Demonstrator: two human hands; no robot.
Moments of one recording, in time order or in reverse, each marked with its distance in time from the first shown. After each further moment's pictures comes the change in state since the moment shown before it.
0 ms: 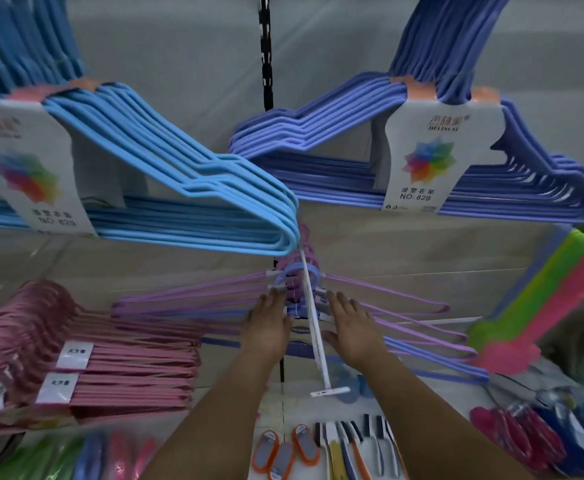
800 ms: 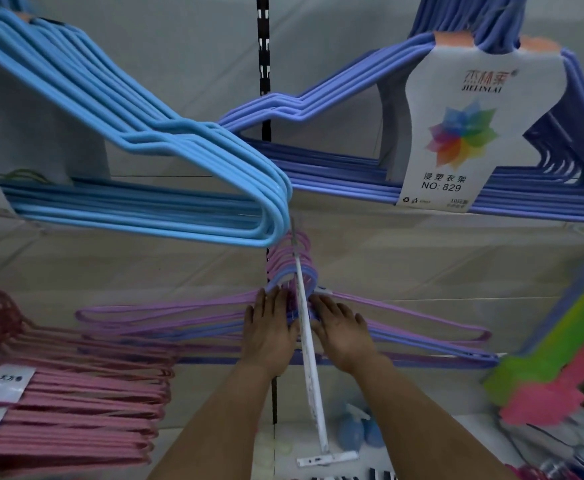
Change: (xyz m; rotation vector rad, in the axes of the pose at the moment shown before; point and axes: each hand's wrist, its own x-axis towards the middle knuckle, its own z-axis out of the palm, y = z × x) left_hand 0.059 0.002 0.042 -0.004 0.142 0.002; right_hand 0.076 0.018 0.033 0.028 0.126 -0.108
